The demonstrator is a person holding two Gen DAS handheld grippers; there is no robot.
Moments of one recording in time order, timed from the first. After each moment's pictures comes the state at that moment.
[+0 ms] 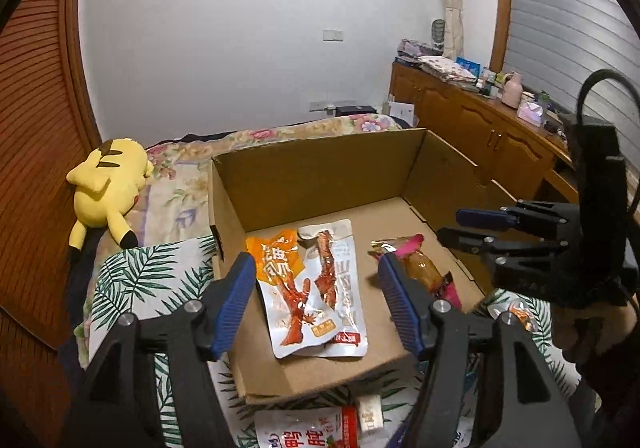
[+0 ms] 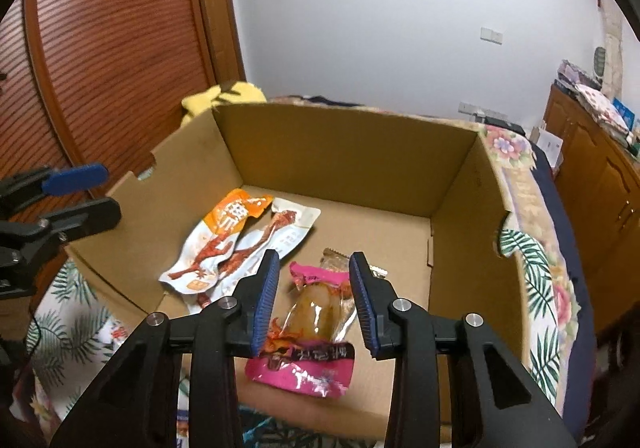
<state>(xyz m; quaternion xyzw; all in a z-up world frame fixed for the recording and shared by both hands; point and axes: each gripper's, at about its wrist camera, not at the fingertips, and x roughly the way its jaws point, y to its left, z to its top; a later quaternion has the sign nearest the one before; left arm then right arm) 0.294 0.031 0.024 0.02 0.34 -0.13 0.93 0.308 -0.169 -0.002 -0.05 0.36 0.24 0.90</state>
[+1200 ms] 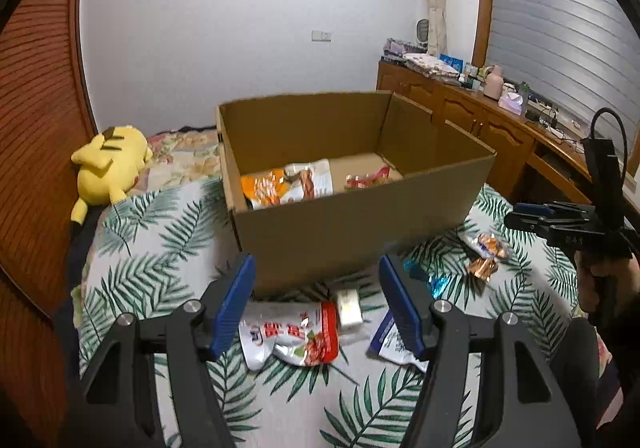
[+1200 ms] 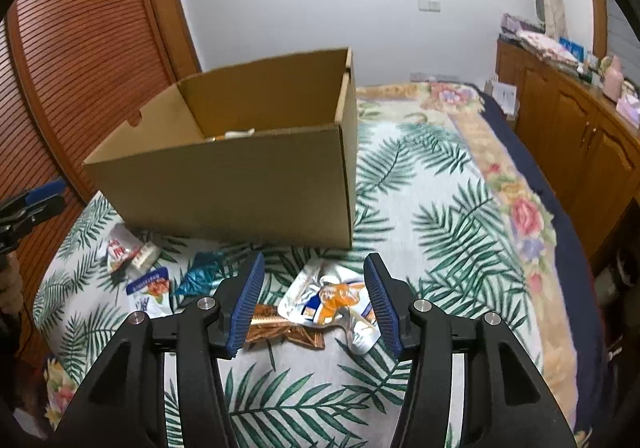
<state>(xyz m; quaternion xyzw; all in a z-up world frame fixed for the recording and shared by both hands) 0.190 0.044 -0.012 0.02 0.33 -0.15 0.93 0.203 -0.283 -0.045 0.02 0.38 0.18 0.91</state>
